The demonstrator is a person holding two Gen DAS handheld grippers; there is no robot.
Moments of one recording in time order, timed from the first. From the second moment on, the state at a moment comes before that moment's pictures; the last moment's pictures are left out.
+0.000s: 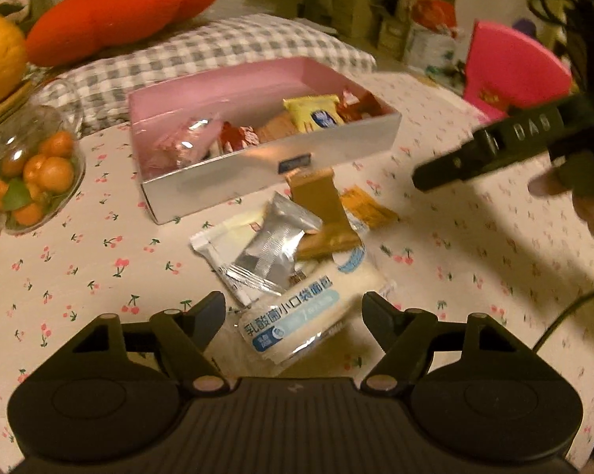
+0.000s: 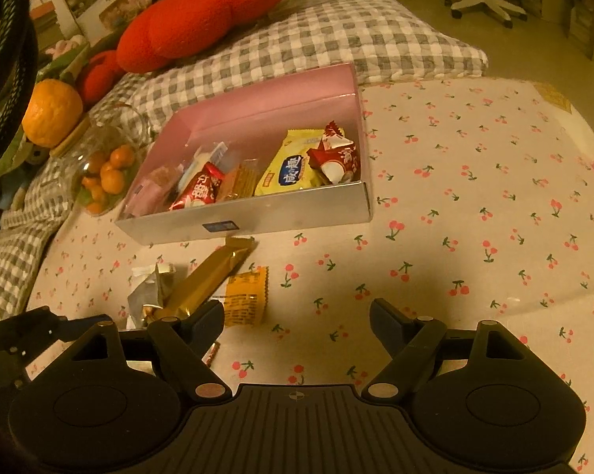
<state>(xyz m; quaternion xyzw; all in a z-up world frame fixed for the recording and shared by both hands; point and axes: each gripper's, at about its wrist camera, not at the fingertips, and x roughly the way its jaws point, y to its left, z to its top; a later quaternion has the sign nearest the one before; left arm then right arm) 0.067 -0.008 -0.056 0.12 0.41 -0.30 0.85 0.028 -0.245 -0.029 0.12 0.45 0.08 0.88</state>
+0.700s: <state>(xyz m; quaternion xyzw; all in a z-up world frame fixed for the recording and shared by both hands) 0.050 -0.023 -0.051 0.15 0.43 -0.36 0.81 0.046 -0.213 -0.034 0.14 0.46 0.10 0.87</state>
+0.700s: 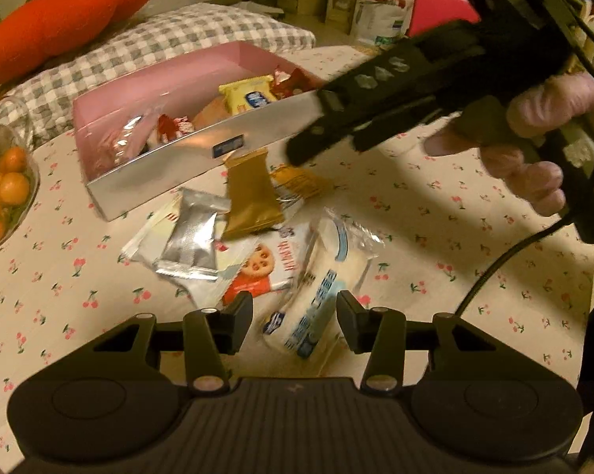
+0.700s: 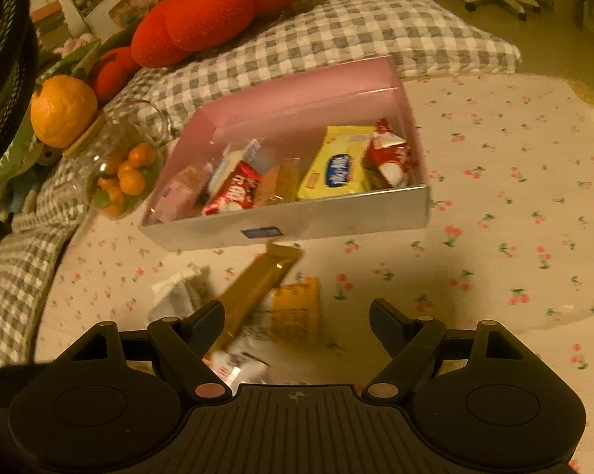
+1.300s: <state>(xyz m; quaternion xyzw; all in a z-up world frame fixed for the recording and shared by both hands) 0.049 -0.034 -0.068 0.16 0.44 -0.38 0.80 0.078 -0.157 -0.056 0.06 0.46 0.09 0.88</state>
